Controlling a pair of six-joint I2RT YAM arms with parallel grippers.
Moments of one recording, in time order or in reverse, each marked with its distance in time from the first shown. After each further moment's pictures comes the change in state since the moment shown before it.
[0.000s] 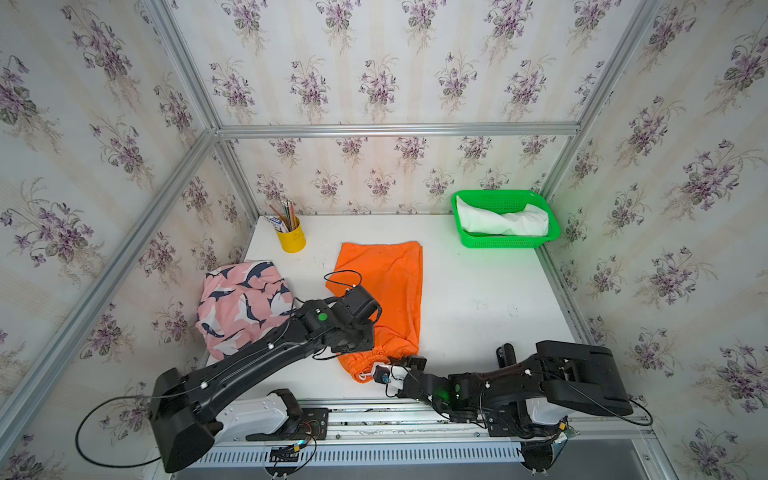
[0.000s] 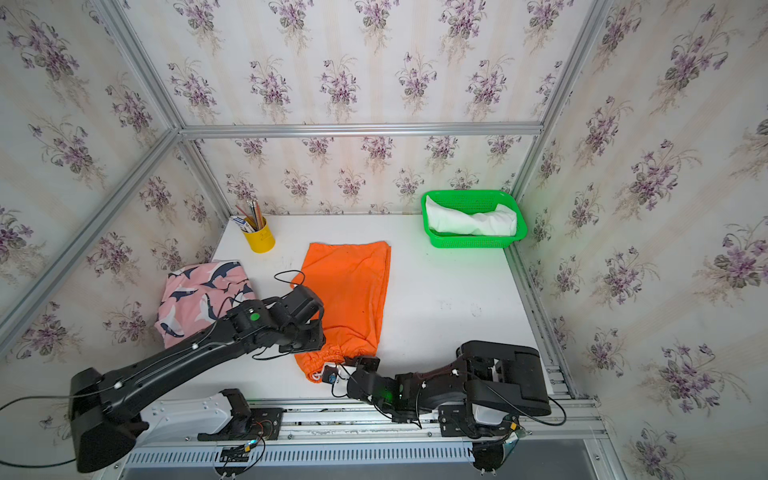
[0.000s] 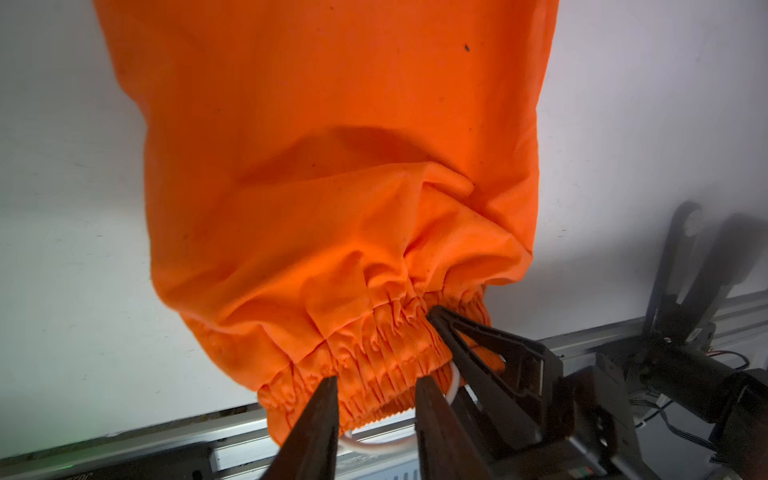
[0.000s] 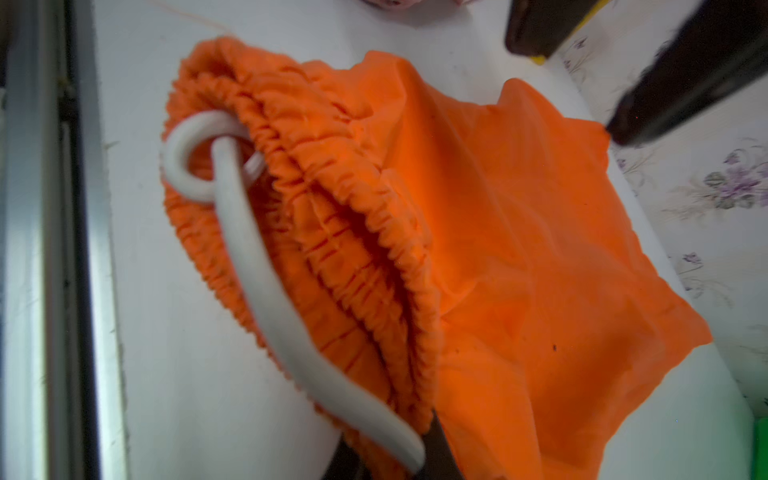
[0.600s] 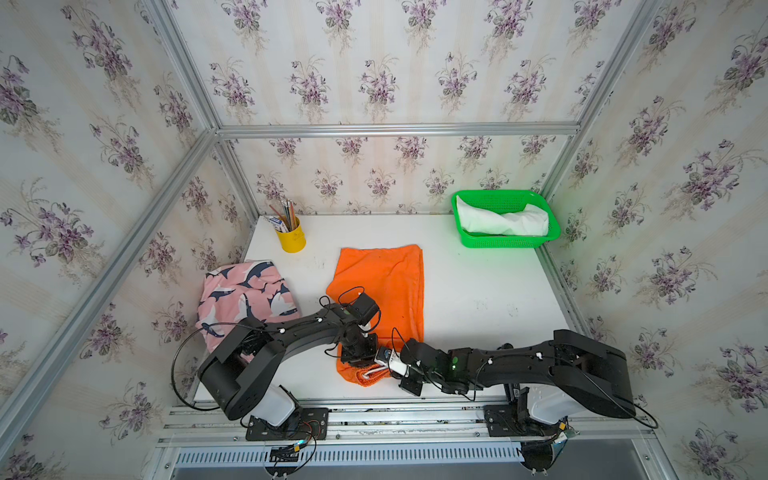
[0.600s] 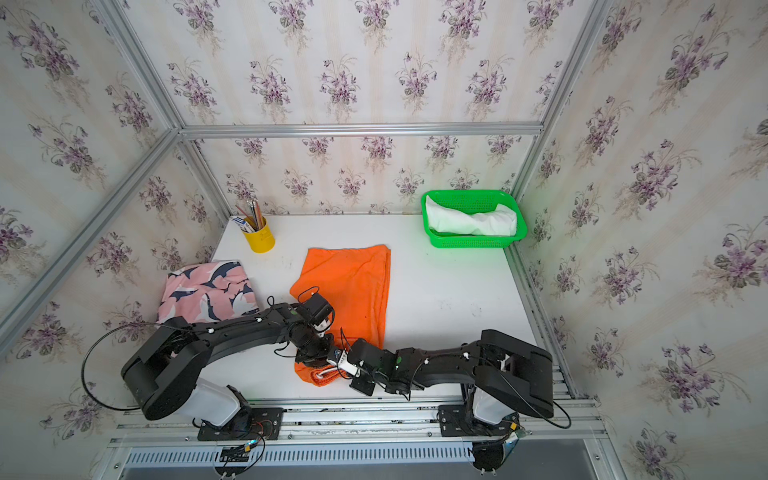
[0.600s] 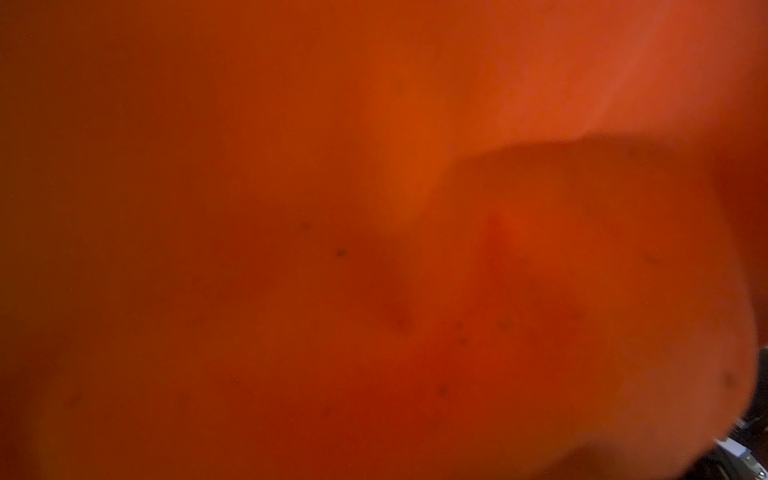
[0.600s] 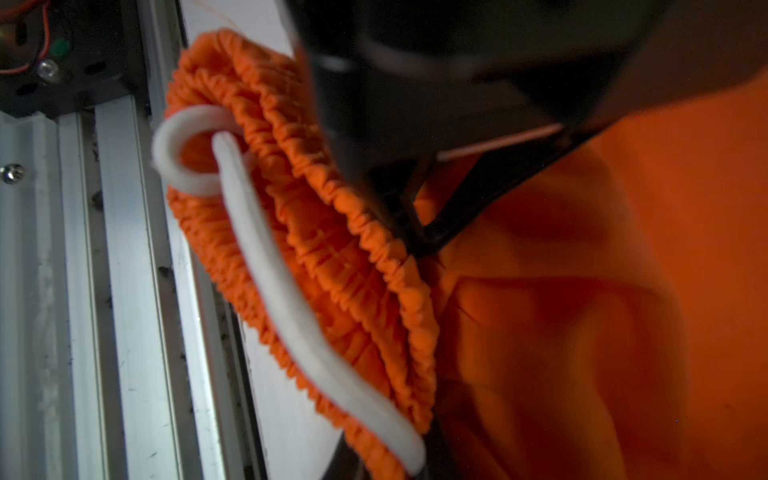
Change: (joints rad) left arm 0.143 0.284 -0.218 0.308 0.330 0.115; right arm -0.250 -0.015 0.130 -0.332 -0.547 0.225
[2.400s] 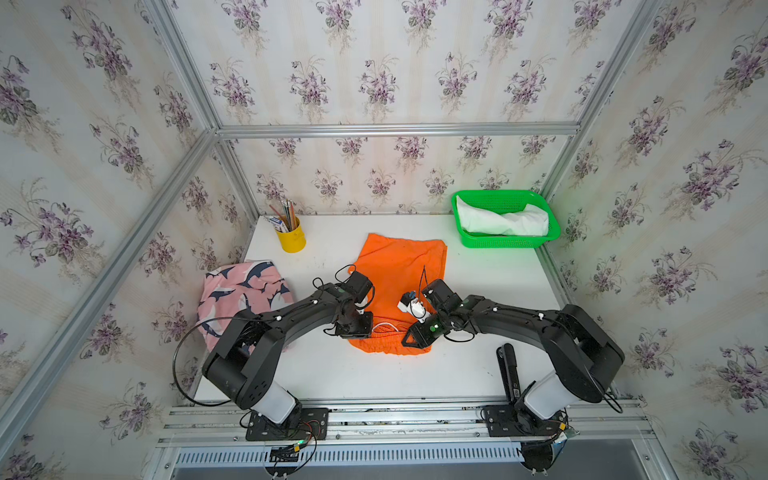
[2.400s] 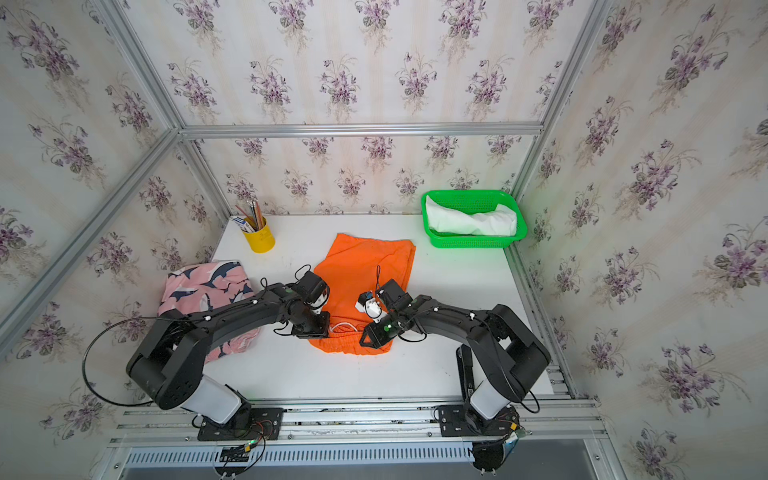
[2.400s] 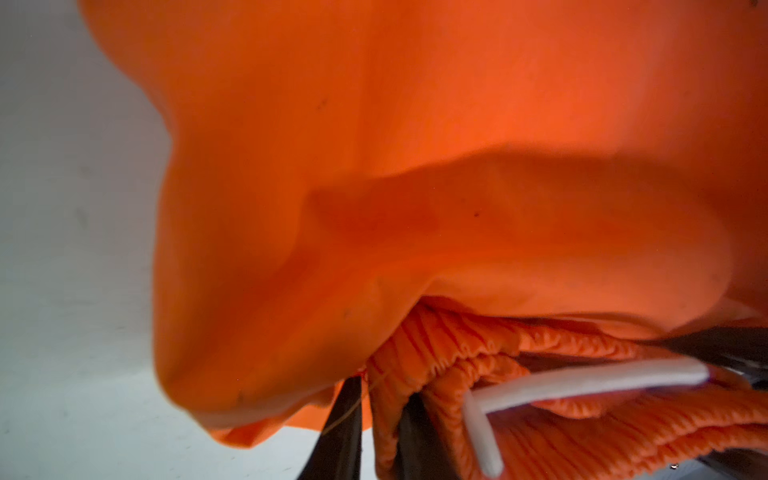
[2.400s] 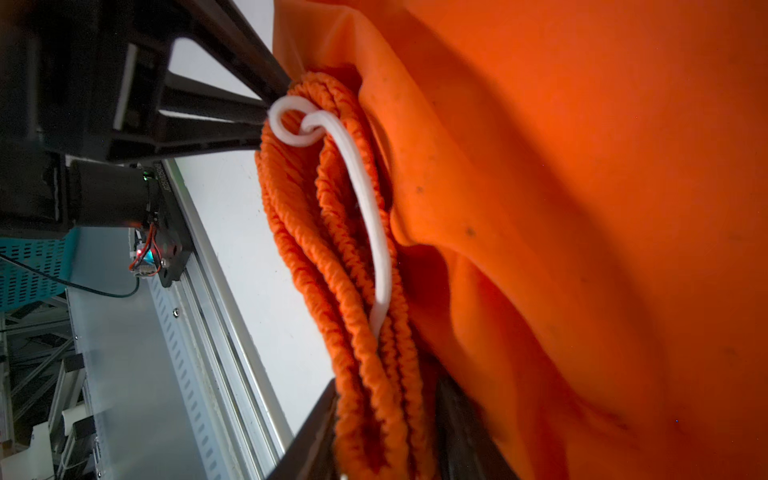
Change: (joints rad) left arm 0.123 0.018 0.174 -0.083 -0.193 0.257; right arm -0.457 0.066 0.193 -0.296 -0.455 0.177
